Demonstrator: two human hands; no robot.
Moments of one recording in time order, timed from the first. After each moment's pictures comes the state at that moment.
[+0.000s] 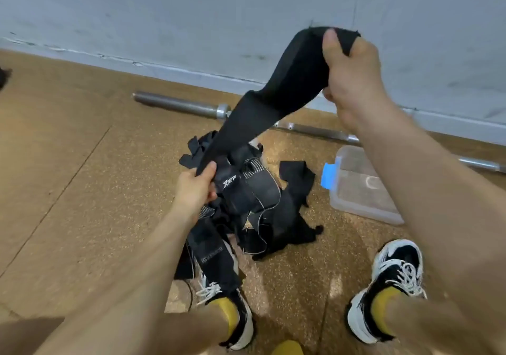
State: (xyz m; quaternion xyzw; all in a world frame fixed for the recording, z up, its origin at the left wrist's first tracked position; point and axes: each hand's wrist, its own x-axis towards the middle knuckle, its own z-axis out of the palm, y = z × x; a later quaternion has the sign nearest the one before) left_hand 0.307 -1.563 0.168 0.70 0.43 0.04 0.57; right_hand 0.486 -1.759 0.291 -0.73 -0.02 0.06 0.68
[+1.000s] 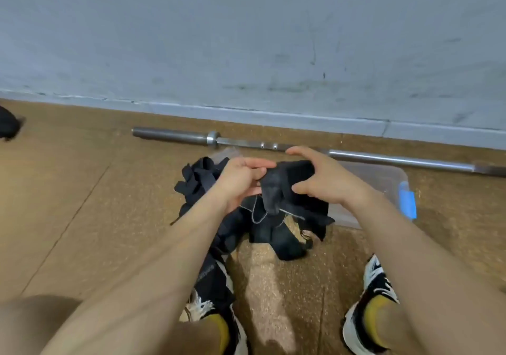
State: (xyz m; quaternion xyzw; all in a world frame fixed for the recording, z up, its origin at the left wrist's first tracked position) left_hand 0.377 -1.663 0.227 0.70 0.25 -0.13 0.66; right_hand 0.421 -1.855 0.255 -0.83 -0.15 0.30 0.44
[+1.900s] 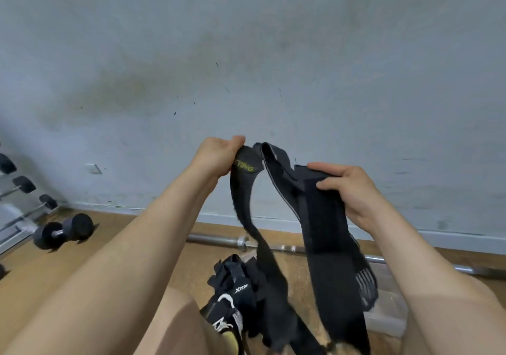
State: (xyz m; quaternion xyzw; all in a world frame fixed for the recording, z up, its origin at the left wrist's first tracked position) left_hand 0.322 -1.718 0.554 0.86 0.22 0.20 0.42; right_hand 0.383 -1.930 0.447 -0.59 -0.14 0.15 0.78
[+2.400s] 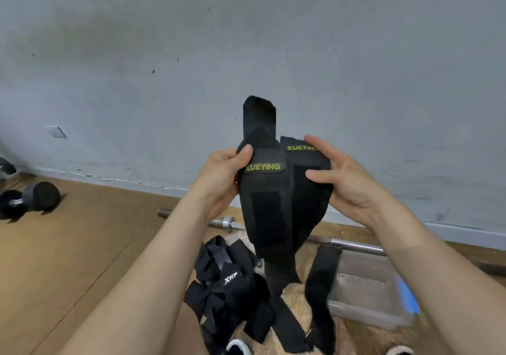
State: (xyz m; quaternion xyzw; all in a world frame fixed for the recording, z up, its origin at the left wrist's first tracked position) left_hand 0.362 -1.671 0.454 0.70 0.11 0.10 0.70; right_hand 0.437 -1.873 0.413 -0.55 -0.17 0.22 0.79
